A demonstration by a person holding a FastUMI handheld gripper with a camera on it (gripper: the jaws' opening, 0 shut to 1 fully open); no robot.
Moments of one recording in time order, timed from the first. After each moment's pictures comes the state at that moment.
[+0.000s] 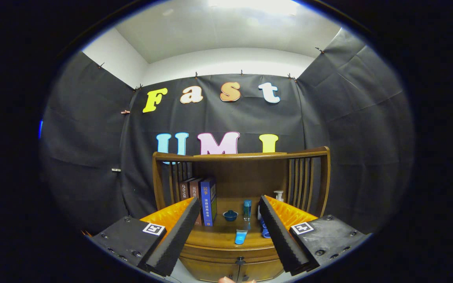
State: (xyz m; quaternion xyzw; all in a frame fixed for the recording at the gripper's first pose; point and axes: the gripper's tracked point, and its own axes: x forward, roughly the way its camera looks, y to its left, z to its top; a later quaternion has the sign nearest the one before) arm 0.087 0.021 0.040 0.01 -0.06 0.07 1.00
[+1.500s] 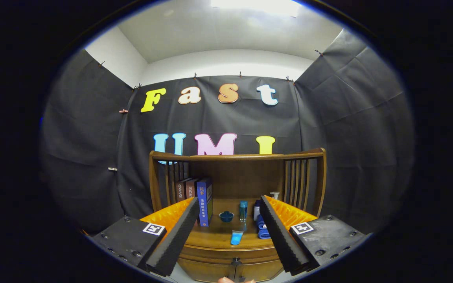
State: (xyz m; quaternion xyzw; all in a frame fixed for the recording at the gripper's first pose) arm 0.087 0.013 0.039 0.01 -0.06 0.06 1.00
